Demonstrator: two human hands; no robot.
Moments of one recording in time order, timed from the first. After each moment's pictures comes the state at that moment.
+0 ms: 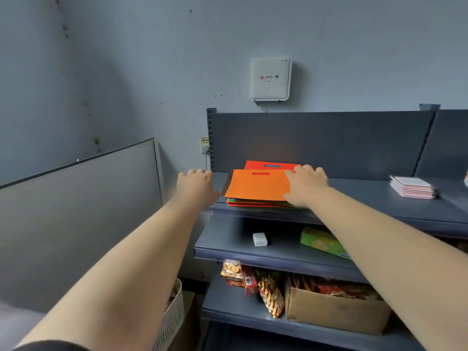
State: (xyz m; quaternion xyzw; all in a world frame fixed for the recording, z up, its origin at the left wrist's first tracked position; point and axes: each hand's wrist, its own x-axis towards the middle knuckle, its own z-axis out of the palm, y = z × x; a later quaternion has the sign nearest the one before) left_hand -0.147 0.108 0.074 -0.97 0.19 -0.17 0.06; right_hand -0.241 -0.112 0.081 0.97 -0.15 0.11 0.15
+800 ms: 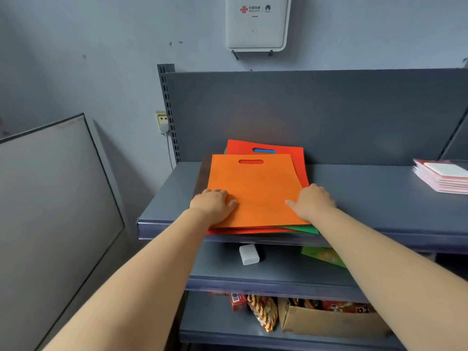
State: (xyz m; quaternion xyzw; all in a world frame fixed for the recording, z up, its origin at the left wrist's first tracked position) left_hand 0.059 -0.033 -0.040 -0.95 0.31 0.02 -0.05; right_hand -0.058 -0.235 -0.029 0.94 -0.33 0.03 -0.05
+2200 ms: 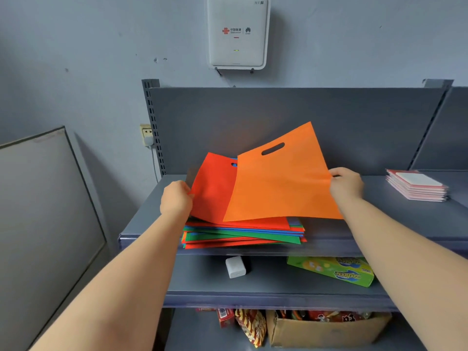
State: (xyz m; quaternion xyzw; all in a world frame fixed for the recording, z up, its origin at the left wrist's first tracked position) left_hand 0.081 -0.024 -0.013 -0.93 0.10 -0.07 -0.36; right_hand -0.090 -0.313 0.007 0.74 -0.42 0.37 -0.37
